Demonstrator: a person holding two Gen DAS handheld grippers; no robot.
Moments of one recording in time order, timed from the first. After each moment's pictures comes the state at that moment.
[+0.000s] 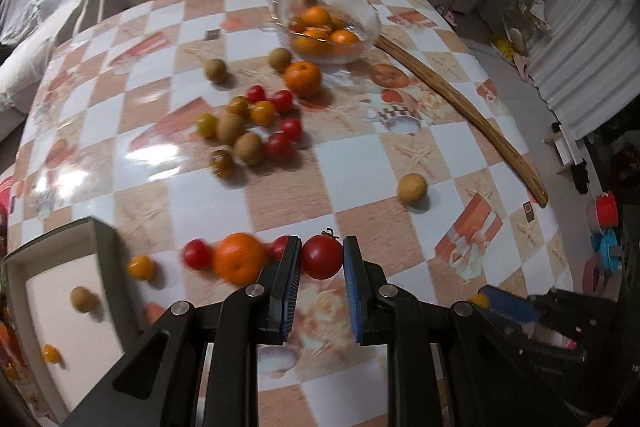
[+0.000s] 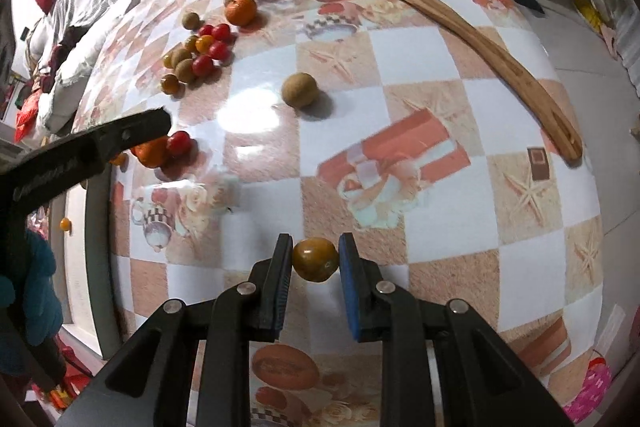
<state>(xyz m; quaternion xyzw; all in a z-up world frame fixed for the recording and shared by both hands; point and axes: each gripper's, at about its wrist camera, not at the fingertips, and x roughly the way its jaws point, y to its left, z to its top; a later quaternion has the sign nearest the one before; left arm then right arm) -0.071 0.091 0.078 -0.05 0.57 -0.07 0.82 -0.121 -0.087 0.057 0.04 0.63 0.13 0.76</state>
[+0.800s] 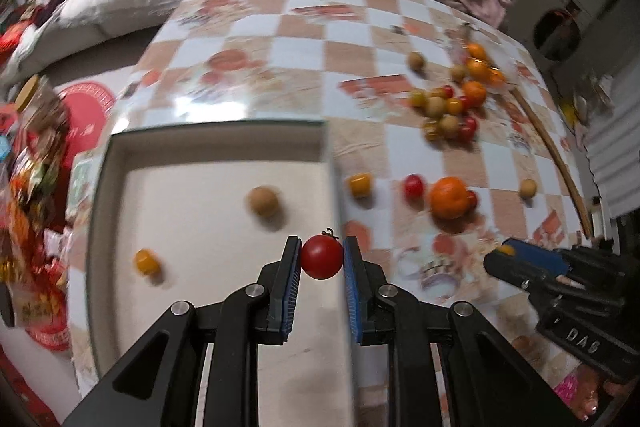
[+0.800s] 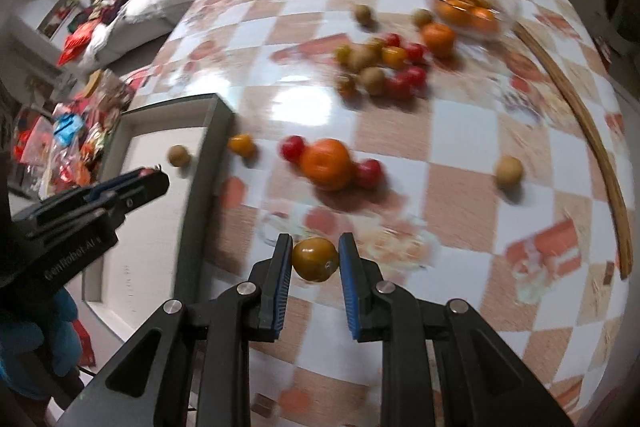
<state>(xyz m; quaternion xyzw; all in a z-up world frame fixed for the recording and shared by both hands) -0.160 0.243 0.080 -0.13 0.56 0.07 0.82 -0.120 0.065 0.082 -0.05 0.61 0.26 0.75</state>
